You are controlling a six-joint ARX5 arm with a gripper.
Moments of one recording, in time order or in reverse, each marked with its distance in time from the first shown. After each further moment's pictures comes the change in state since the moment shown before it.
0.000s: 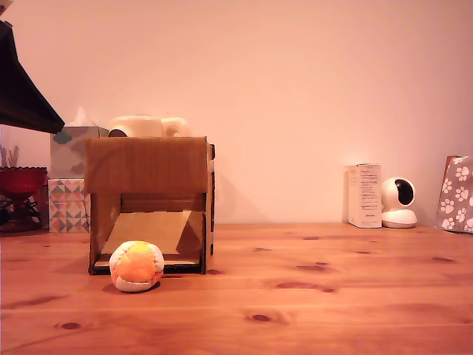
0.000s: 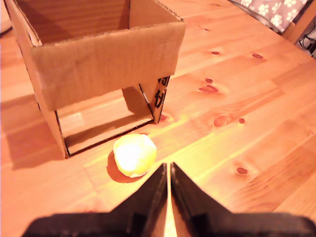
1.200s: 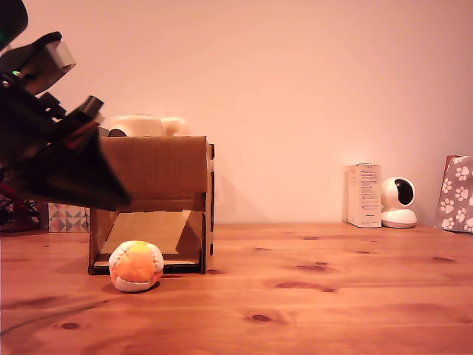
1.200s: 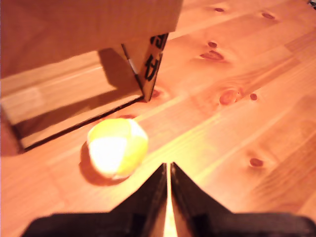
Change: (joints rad) arm -0.068 0.468 0.000 0.384 -0.012 -0.006
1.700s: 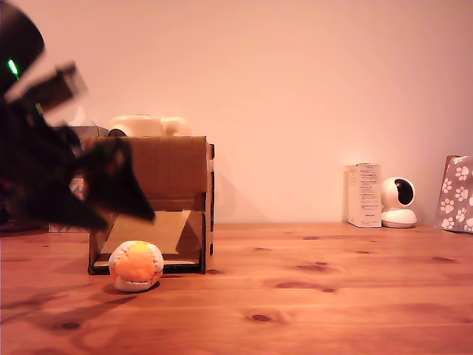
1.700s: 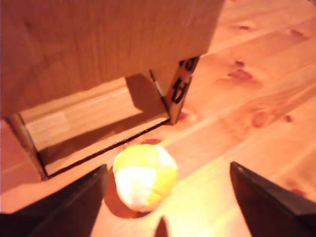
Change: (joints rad) arm 0.000 0.192 0.000 0.185 -0.066 0.023
